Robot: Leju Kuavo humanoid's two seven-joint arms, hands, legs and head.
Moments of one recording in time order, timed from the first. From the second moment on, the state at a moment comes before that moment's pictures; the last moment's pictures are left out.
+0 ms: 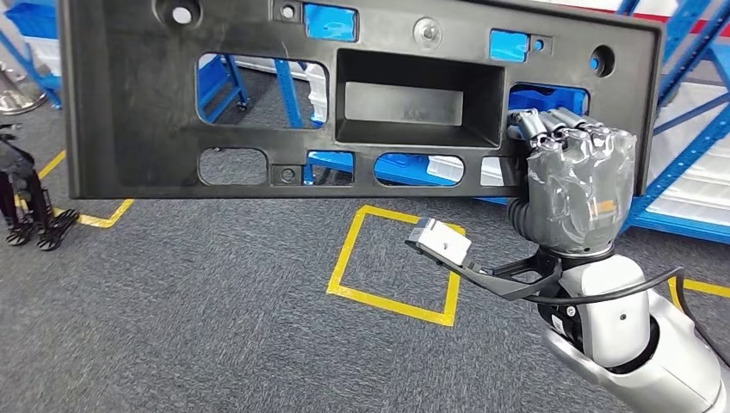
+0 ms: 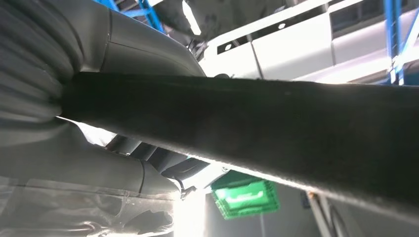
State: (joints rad) left arm -0.19 0.01 -0.95 -0.26 0.99 0.46 -0.39; right arm -0.54 -0.62 0.59 -2.18 1.29 -0.08 0.69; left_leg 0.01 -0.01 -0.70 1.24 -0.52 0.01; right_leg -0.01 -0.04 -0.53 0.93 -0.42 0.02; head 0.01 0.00
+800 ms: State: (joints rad) left arm -0.17 0.02 -0.92 -0.26 0.99 0.45 -0.42; right arm -0.47 -0.69 0.59 -2.22 0.99 -0.21 0.68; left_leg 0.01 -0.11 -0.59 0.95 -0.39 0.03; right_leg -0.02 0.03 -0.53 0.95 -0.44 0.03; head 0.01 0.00
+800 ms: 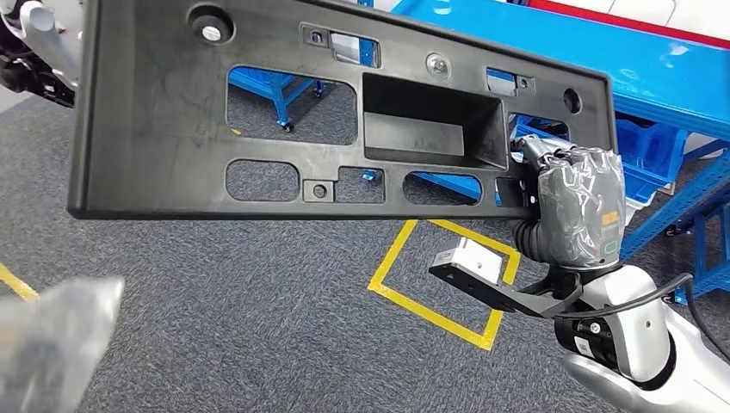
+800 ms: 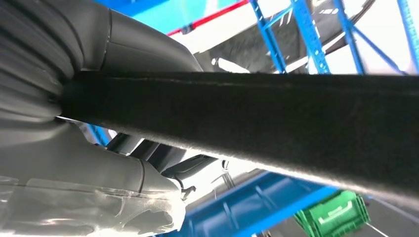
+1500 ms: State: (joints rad) left arm -0.17 0.02 -0.90 -0.26 0.99 0.45 -0.42; right arm -0.41 -0.73 0.54 -2.24 0.87 -0.27 0.63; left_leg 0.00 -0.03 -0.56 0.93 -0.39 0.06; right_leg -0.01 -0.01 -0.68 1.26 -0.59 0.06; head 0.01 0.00
